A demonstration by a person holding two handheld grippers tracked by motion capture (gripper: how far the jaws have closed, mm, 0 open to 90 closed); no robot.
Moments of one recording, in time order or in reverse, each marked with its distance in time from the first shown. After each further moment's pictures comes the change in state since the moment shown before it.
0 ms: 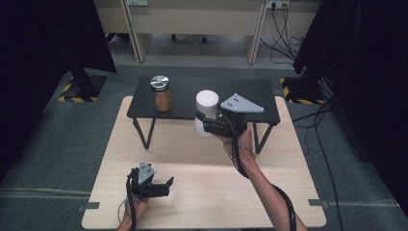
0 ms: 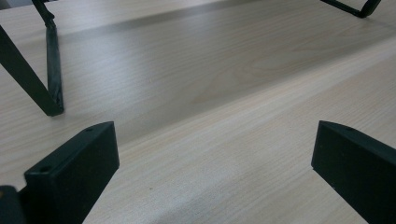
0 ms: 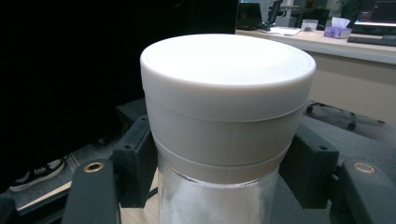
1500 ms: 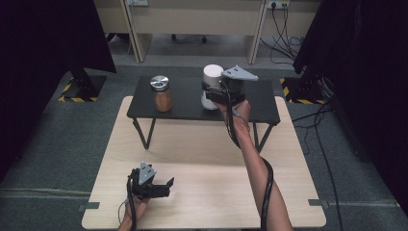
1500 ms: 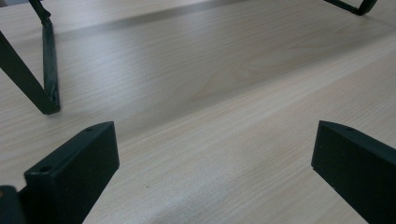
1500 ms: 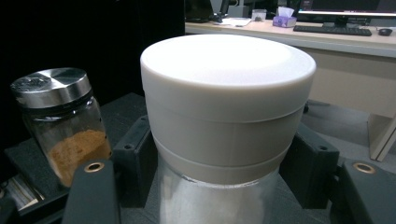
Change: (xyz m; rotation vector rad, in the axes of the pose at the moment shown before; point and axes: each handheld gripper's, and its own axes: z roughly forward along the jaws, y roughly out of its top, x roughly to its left) left arm 0.000 -0.001 0.000 0.002 -0.003 0.005; right arm -0.032 0.033 0.059 0.040 -0.184 0.045
